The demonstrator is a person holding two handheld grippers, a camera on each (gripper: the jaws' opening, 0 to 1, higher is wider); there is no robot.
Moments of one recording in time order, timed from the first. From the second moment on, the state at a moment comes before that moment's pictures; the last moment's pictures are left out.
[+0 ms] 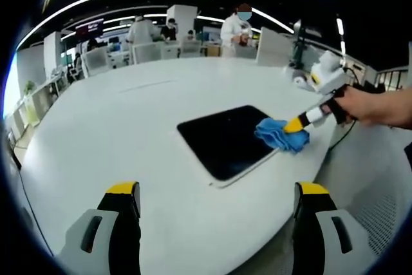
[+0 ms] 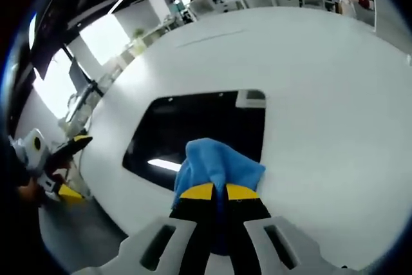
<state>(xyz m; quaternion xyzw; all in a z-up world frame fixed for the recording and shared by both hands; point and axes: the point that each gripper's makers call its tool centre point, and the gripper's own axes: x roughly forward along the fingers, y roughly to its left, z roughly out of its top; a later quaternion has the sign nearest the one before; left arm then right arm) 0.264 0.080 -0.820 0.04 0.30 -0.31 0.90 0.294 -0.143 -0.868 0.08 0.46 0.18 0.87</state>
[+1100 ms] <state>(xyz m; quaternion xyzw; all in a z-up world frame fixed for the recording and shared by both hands) 0.263 0.081 -0.821 0.03 0.30 -0.31 0.90 0.312 -0.142 -0.868 0.04 0.44 0.18 0.88</state>
